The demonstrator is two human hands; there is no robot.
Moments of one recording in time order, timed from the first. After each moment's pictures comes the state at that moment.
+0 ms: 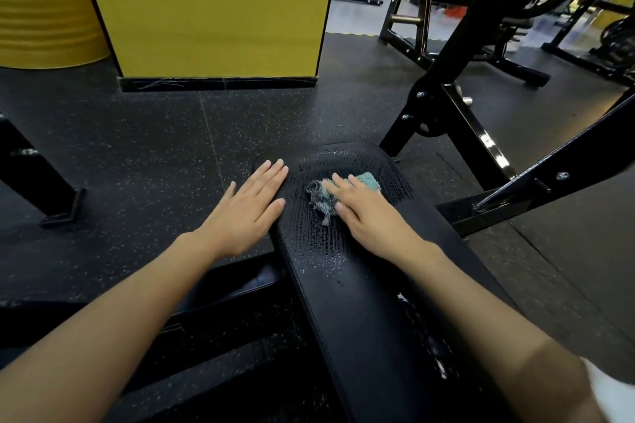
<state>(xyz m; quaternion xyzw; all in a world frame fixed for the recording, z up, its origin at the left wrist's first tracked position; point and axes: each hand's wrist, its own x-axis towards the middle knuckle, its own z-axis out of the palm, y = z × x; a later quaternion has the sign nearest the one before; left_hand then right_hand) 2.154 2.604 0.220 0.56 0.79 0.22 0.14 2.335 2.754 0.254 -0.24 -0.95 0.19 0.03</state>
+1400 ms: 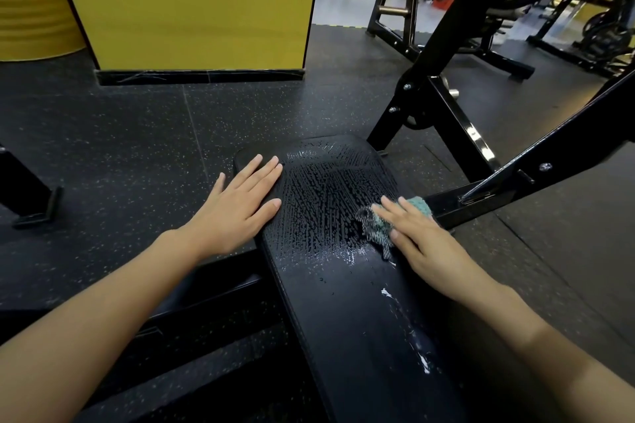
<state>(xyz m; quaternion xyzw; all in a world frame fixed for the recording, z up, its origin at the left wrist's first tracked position) 2.162 2.611 0.225 0.58 0.78 0.19 0.13 2.437 2.771 0.257 -0.28 -0.94 0.21 0.05</state>
